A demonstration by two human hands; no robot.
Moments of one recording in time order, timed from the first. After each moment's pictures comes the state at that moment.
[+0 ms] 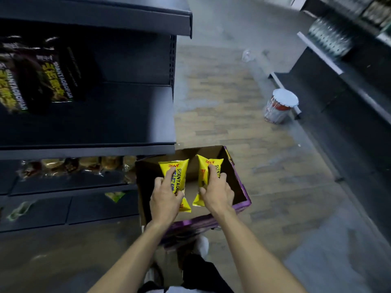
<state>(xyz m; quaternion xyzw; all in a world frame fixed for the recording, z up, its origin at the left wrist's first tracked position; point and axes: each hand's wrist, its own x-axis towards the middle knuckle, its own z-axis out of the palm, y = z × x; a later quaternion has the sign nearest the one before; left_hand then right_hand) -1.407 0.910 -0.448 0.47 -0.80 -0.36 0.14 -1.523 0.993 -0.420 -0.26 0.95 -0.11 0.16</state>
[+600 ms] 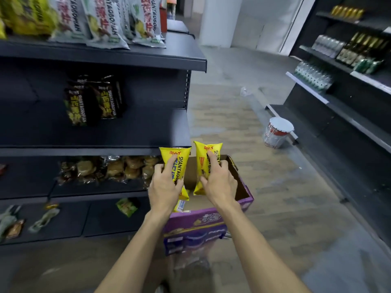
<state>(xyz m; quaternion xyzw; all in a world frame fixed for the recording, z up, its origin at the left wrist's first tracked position) -1.305 0.931 -0.353 0.42 -0.82 -0.28 0.28 -1.416 1.023 -0.318 -0.33 0.92 -0.20 0.01</state>
